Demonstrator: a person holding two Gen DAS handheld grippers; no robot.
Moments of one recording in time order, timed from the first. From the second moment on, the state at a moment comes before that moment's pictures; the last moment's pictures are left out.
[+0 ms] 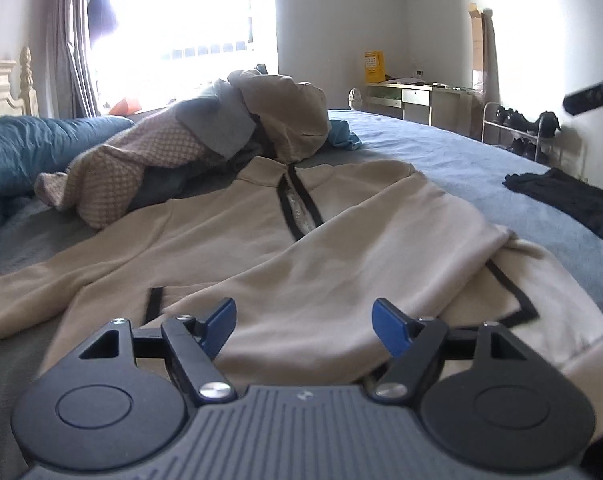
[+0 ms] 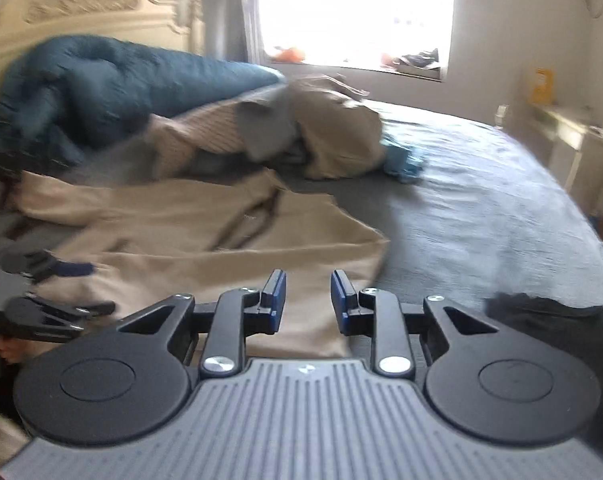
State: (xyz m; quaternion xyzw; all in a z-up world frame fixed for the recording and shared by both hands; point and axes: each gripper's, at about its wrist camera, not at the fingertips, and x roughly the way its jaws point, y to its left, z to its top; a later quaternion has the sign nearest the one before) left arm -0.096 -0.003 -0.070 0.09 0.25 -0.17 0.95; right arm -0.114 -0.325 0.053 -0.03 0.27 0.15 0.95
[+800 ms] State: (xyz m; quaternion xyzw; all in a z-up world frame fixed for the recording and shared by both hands) left arm -0.080 0.061 -0.110 0.04 0.31 -0.11 0.94; right arm -0.096 -0.227 -0.072 0.00 0.30 0.10 0.95
